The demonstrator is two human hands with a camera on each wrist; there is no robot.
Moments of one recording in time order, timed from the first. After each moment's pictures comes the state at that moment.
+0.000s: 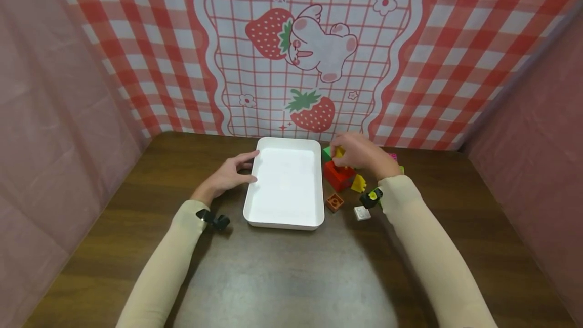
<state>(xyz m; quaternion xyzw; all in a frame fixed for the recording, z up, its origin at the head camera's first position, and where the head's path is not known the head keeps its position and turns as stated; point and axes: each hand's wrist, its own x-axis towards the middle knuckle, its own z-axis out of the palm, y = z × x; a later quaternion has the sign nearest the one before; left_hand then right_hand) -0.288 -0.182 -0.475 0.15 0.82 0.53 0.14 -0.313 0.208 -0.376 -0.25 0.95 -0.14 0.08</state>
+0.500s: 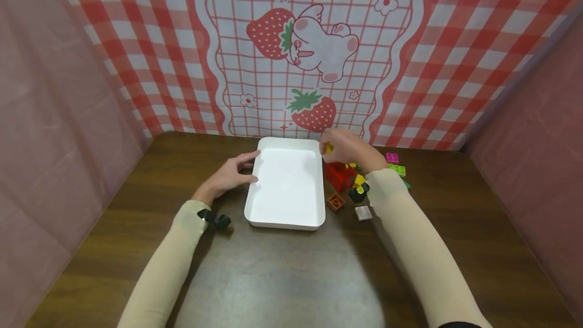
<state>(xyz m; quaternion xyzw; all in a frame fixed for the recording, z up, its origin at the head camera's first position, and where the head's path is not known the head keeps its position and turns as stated) -0.285 -0.182 -0.474 0.14 0.82 0.54 0.14 -0.326 0.178 -0.376 -0.25 0.96 -0.13 0.08</state>
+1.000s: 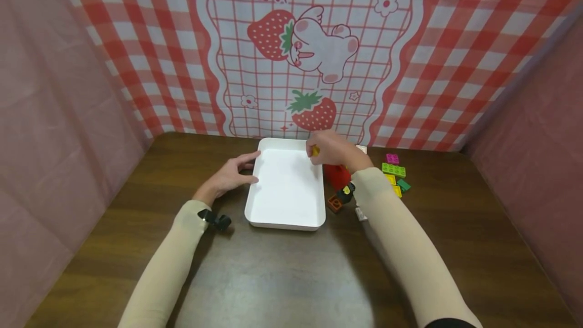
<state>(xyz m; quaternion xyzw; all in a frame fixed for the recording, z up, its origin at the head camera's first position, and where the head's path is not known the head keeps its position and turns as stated) -0.287 -0.181 -0.473 0.14 0.82 0.54 0.14 -0.328 0.147 -0.380 -0.29 0.95 -0.12 0.08</state>
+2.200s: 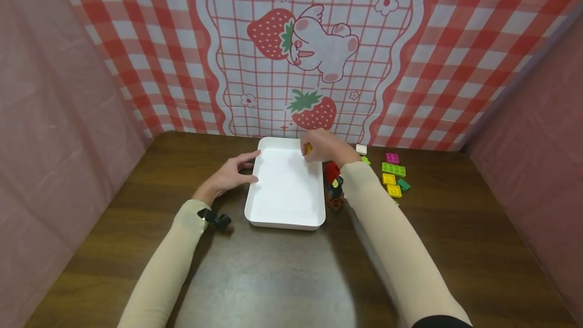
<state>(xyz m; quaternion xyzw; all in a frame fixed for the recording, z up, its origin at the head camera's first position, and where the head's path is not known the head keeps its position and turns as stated) -0.287 -0.181 -0.474 0.14 0.82 0.53 0.14 -0.343 0.129 -0.390 -0.26 0.95 -0.13 0.11</state>
